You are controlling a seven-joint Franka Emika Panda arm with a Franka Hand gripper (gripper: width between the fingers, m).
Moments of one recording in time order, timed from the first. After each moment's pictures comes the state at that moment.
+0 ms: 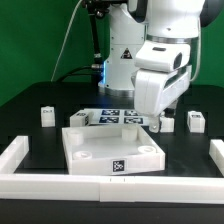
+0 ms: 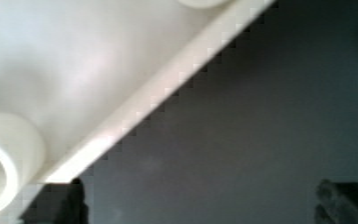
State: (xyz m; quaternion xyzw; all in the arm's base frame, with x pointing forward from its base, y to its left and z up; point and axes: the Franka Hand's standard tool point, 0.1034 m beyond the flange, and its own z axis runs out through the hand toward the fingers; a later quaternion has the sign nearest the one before) arm 0.482 0.050 0.048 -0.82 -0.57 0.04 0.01
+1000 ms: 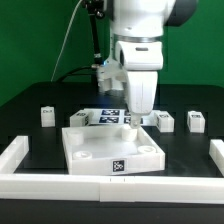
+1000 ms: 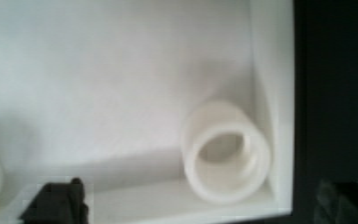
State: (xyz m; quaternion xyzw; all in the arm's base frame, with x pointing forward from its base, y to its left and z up) arm 0.461 -0.017 0.051 -0.63 -0.78 0.03 0.02
